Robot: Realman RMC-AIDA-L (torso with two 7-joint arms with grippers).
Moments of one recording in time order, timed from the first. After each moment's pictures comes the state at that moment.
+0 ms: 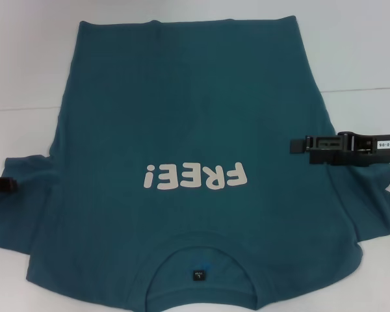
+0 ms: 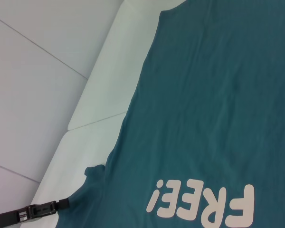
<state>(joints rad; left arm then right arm) -0.68 -1.97 0.44 0.65 2.66 1.06 -2.40 0.64 1.92 -0.62 -0.61 -2.12 -1.45 2.28</state>
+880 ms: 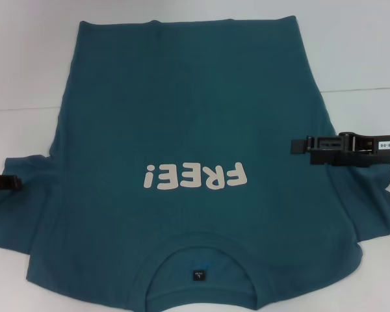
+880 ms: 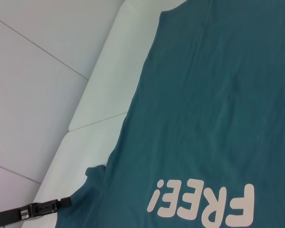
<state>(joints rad) -0.70 -1.96 0.47 0.65 2.67 1.07 -2.43 0.63 1.92 -0.62 -0.62 -2.12 -1.45 2.28</state>
